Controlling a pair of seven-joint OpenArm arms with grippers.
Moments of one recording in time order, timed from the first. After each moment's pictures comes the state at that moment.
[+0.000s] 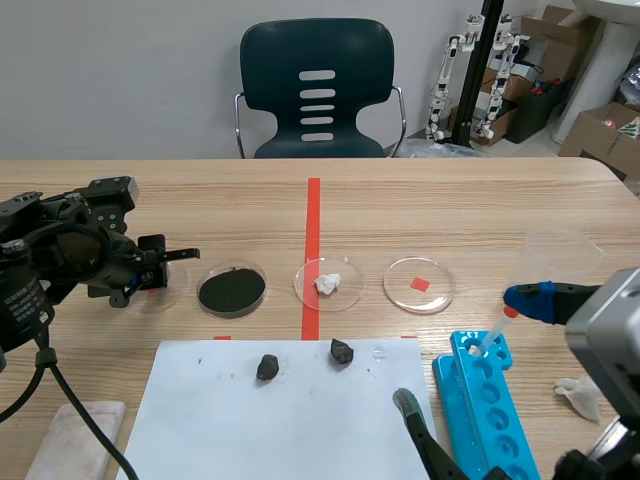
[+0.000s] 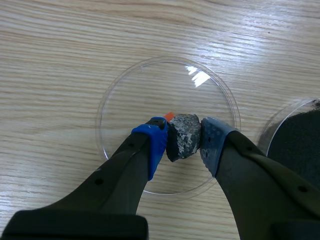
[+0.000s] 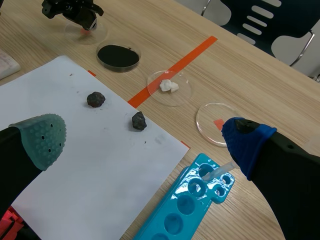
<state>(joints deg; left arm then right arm) -18.7 -8.8 -1.3 54.7 -12.5 -0.4 35.3 -54.2 13.8 7.0 119.9 -12.8 27.9 19.1</state>
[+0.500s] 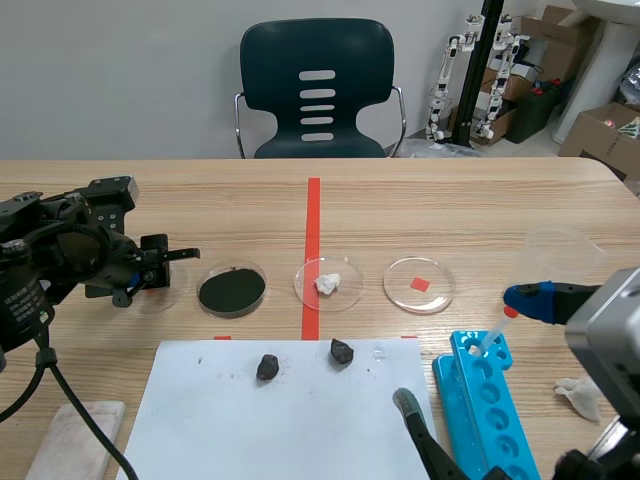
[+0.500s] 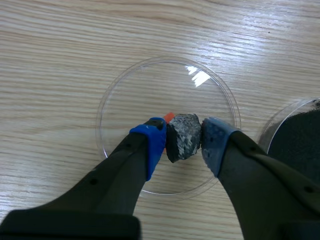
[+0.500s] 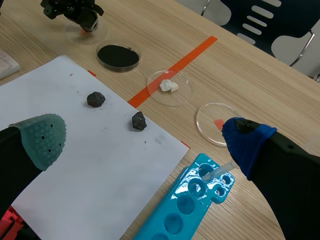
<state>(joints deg) -18.7 -8.8 -1.3 54.7 -12.5 -0.4 35.2 -54.2 13.8 7.0 119.9 -12.8 27.9 19.1</state>
